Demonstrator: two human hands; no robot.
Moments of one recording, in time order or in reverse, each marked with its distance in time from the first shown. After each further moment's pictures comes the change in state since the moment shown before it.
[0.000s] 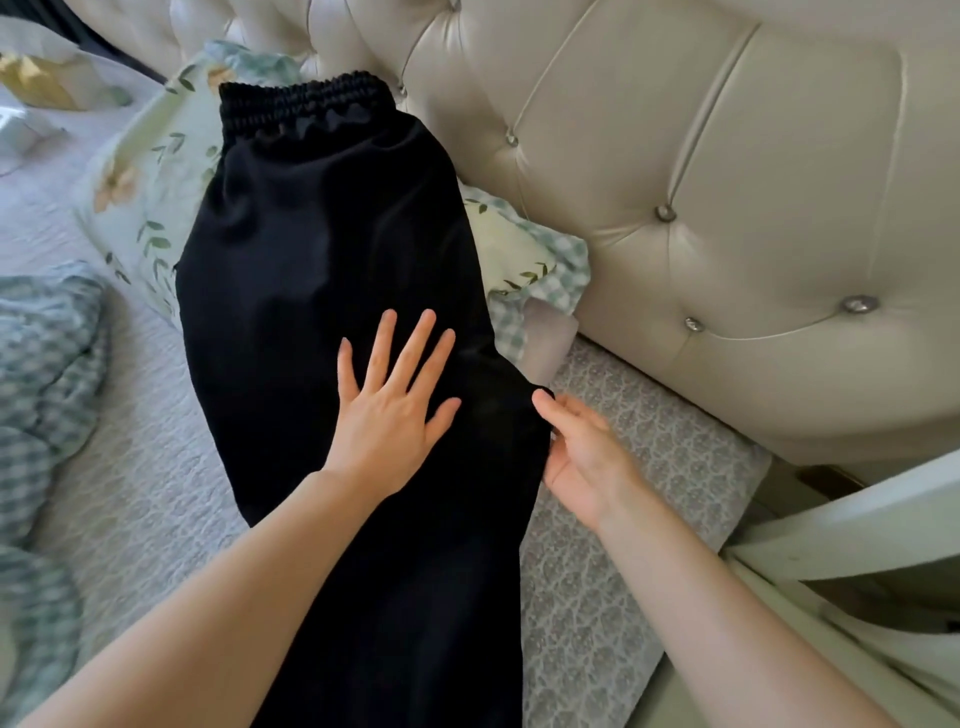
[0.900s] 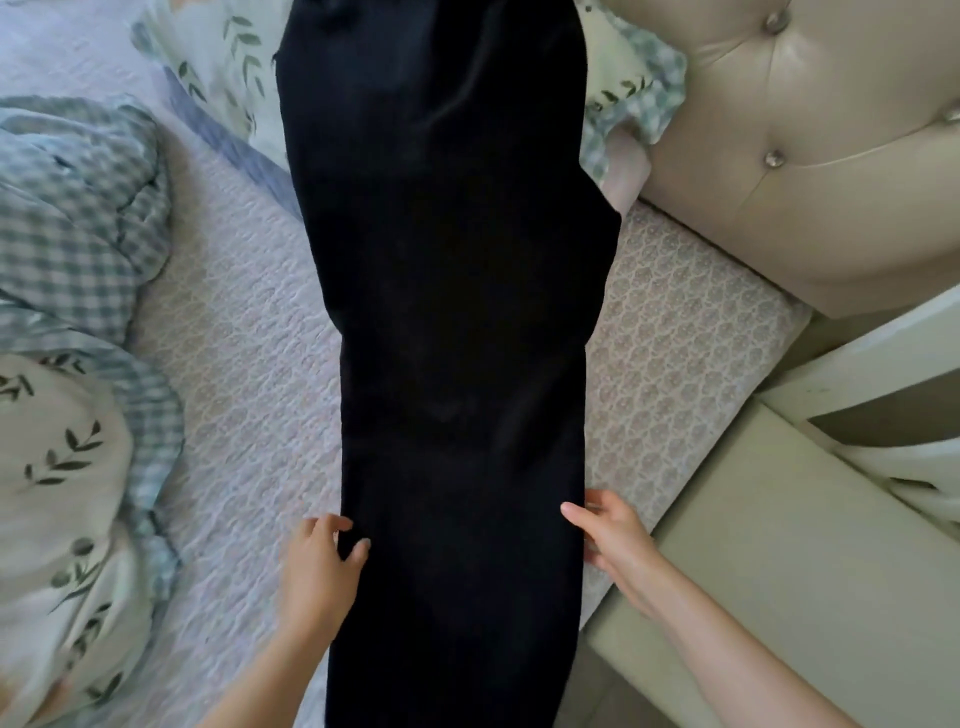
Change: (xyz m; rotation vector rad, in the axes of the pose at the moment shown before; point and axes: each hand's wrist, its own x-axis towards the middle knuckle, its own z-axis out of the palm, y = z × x) left_hand -0.356 -0.040 0.074 -0.602 -0.424 -0.911; right_hand -0.141 0.232 -0.097 -0.604 0.331 0.234
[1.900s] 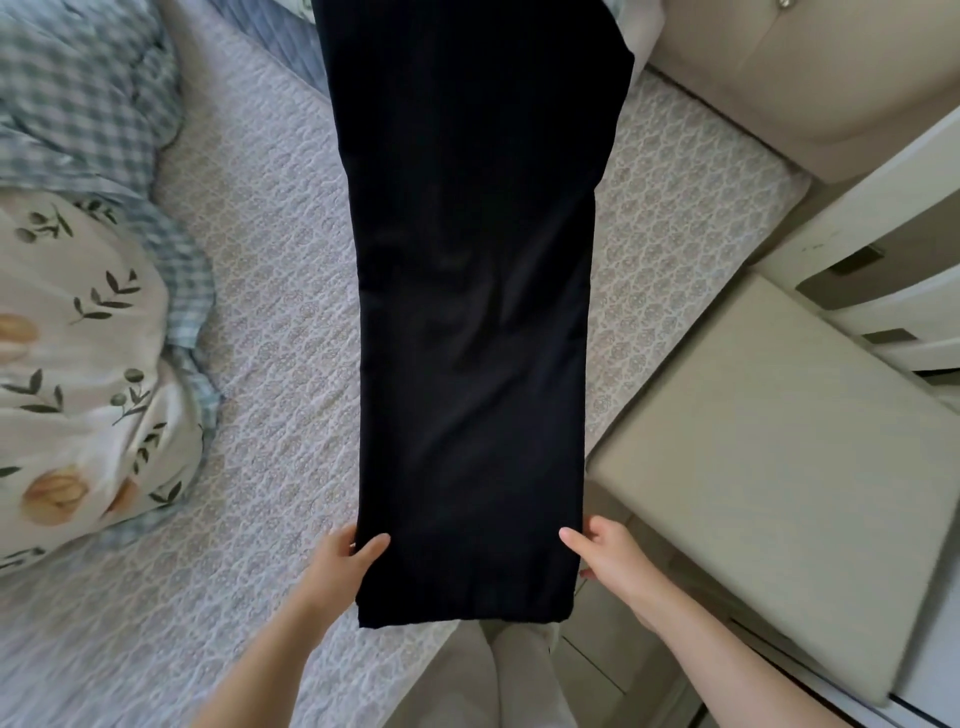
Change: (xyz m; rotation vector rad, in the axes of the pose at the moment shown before) left_hand -0.138 -0.116 0.020 -0.500 -0.457 -0.203; right_hand -0.124 0.162 0.003 -0.465 -0.078 0.080
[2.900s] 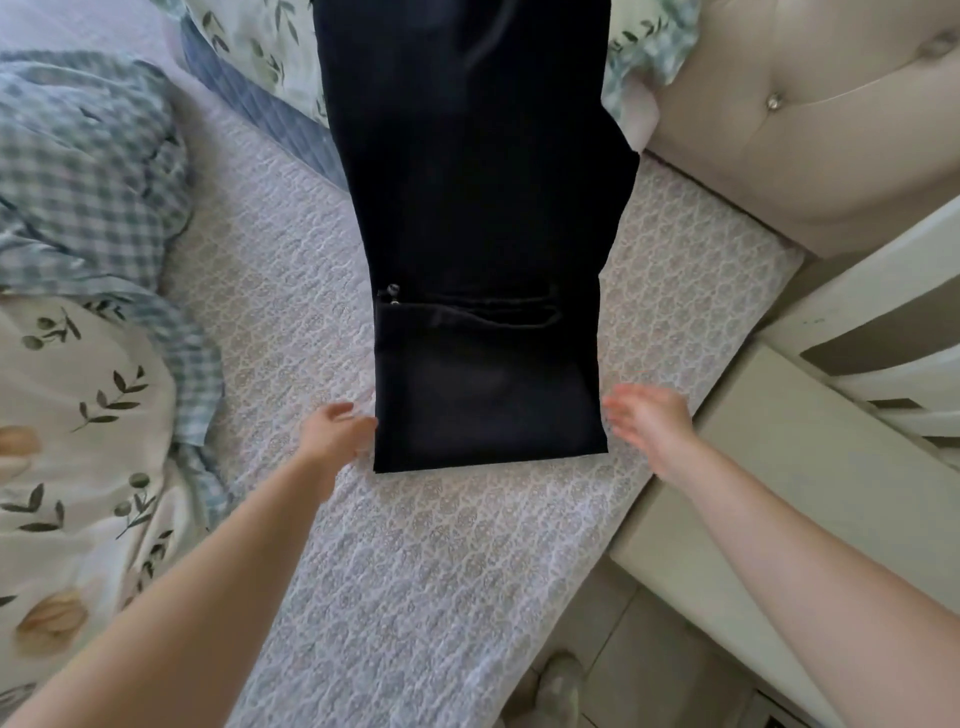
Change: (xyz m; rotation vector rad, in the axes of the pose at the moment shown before) left_hand 0.127 0.189 -0.071 -0.111 0.202 0.051; right_hand 0.097 -0.186 -0.096 0.515 0.389 -0.115
